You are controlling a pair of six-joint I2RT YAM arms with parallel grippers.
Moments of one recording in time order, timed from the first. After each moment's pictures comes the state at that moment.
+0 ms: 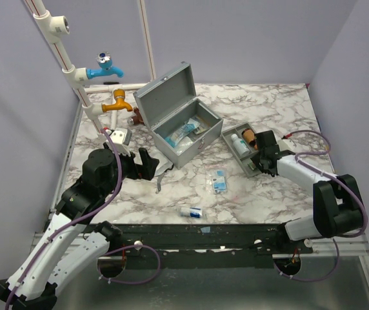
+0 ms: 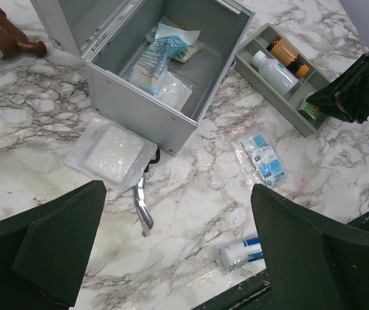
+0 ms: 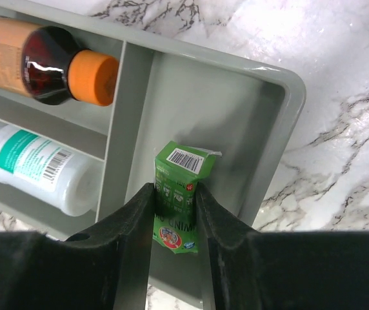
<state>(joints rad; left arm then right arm) -0.56 0.62 0.84 -0.55 -0.05 -0.33 0.27 1.42 0.73 -0.32 0.42 1.08</state>
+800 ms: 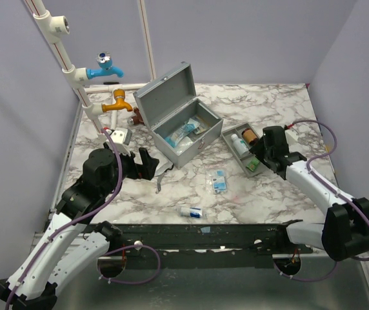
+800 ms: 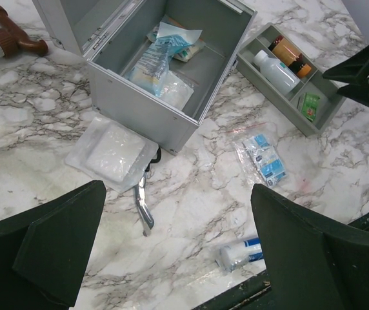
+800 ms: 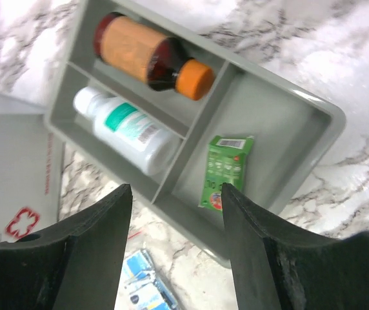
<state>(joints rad) -0.56 0.62 0.84 -0.55 -0.05 -0.33 0.26 1.27 0.74 -0.30 0.35 0.91</state>
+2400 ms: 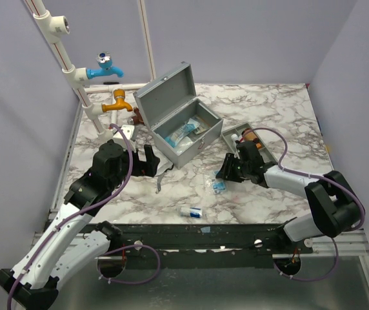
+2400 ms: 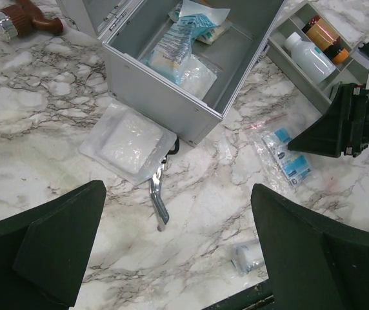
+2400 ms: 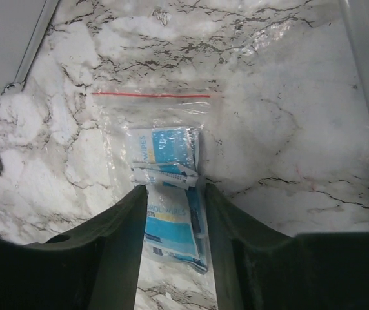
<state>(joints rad) -0.56 0.71 0.84 -0.55 -0.10 -0.32 0.50 1.45 0.61 -0.02 -0.16 0.64</state>
